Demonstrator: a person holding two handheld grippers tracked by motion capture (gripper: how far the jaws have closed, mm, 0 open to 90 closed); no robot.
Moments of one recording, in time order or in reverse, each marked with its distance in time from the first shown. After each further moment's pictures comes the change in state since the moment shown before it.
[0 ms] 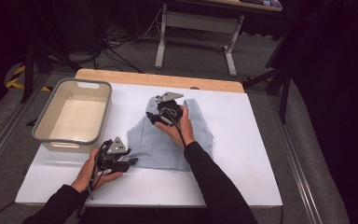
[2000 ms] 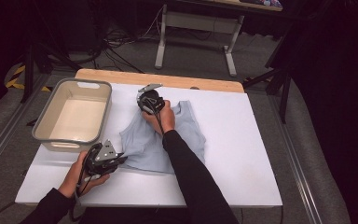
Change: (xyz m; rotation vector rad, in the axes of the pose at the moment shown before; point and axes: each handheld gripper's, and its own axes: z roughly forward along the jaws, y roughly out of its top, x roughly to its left) left arm -0.005 -0.008 -0.038 -0.021 0.061 0.087; right arm 0.008 0.032 0.066 0.055 -0.016 0.018
